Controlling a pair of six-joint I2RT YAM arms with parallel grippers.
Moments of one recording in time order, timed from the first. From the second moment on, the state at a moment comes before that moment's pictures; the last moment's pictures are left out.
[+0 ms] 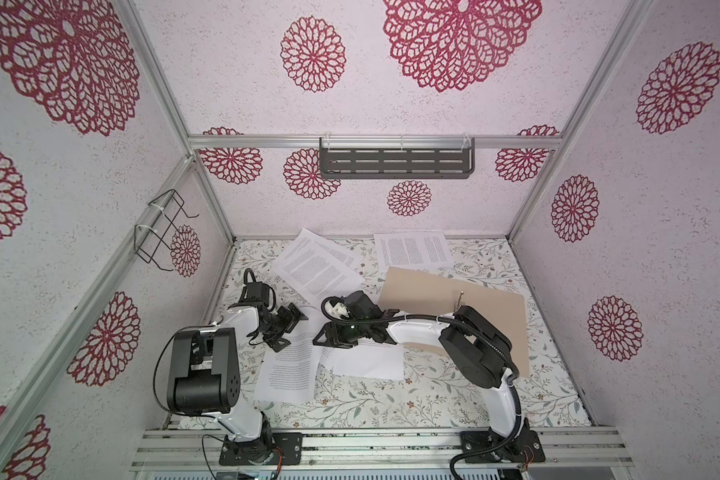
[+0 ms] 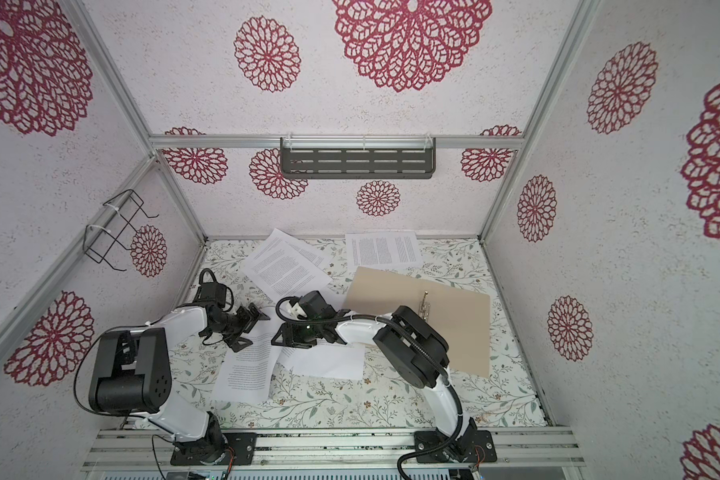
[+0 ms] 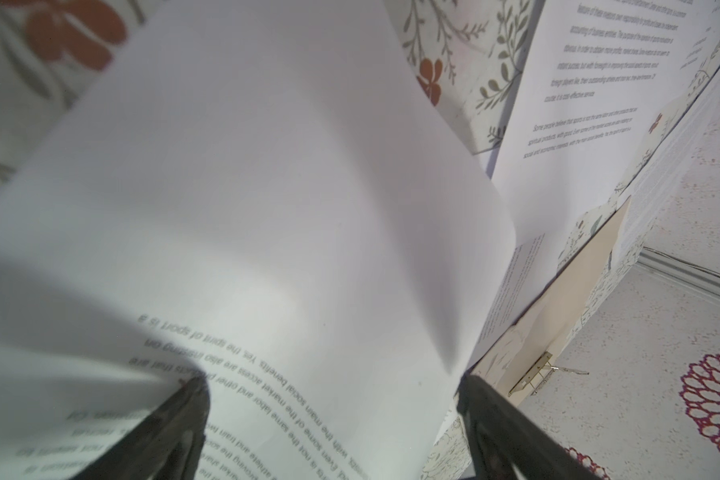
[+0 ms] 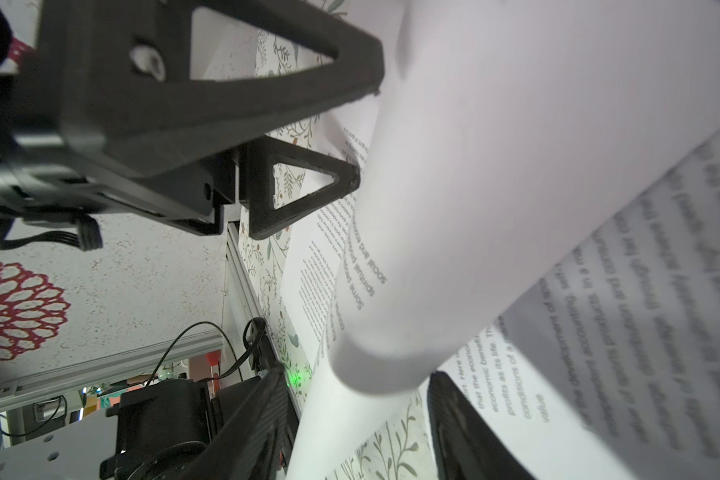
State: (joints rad) left arm 0.08 1.65 0.85 -0.49 0.44 -0.77; right arm 0.94 2.08 1.33 0.07 -0.60 0.86
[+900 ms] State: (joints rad) left arm 0.09 1.65 0.85 -0.49 0.46 -0.78; right arm 0.99 2.07 1.23 0.17 -0.40 0.99
